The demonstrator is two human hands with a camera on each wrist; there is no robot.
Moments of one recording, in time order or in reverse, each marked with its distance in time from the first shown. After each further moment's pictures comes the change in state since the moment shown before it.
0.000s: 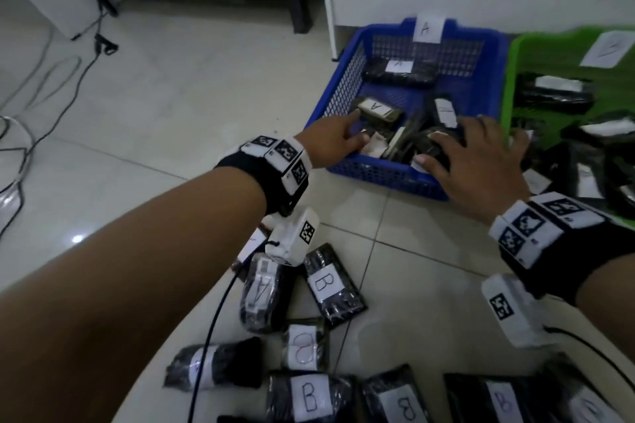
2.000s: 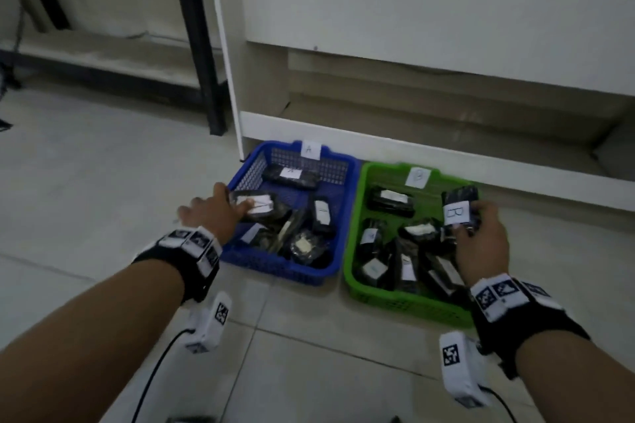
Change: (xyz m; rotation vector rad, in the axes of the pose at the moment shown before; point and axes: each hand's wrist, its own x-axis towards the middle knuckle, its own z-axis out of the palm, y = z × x) left_hand 0.017 0.023 -0.003 0.065 0.431 -0.458; right_hand -0.027 0.178 -0.076 0.582 0.508 0.516
